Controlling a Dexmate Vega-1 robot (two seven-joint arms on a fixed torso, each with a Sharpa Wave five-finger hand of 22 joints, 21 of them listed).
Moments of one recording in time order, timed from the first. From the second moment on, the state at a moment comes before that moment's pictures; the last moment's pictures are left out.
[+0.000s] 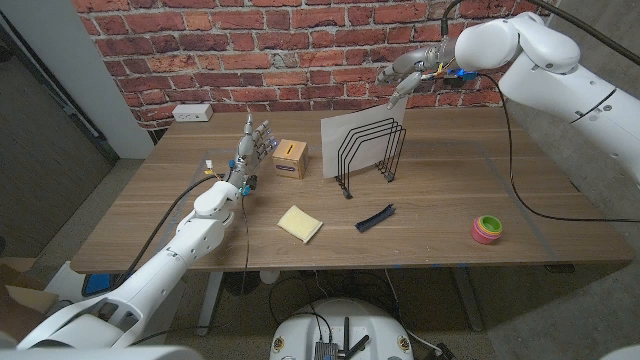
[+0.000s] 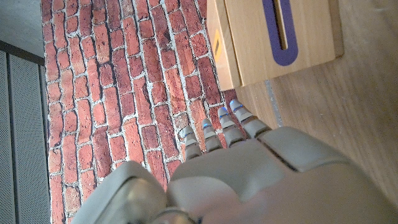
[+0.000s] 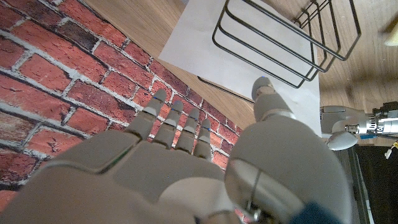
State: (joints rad) left arm 0.84 0.51 0.37 -1.30 -0.65 -0.29 -0.03; left_hand 0.01 0.06 -0.08 0.14 0.29 0.10 -0.20 0.20 0.20 0.10 -0.12 0.21 0.19 0.18 -0.04 0.18 0.18 0.18 0.02 0.21 0.19; right arm -0.19 -0.92 -0.69 -1.94 -0.47 -0.21 0.84; right_hand 0.65 -0.07 0.49 -0.17 0.19 0.13 -0.10 0.22 0.19 0.23 -0.09 0.21 0.20 0.21 -0.04 0.24 0.20 0.29 0.09 0.19 0.17
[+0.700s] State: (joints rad) left arm 0.84 0.51 0.37 -1.30 -0.65 -0.29 -0.03; left_hand 0.01 0.06 -0.08 0.14 0.29 0.10 -0.20 0.20 0.20 0.10 -0.12 0.21 0.19 0.18 -0.04 0.18 0.18 0.18 0.02 0.21 0.19; right arm -0.15 -0.87 -0.71 -1.82 -0.51 -0.02 0.84; right_hand 0.72 -0.12 0.46 -0.17 0.19 0.26 -0.15 0.27 0.19 0.39 -0.12 0.24 0.21 0.37 -0.04 0.32 0.22 0.42 0.02 0.21 0.17
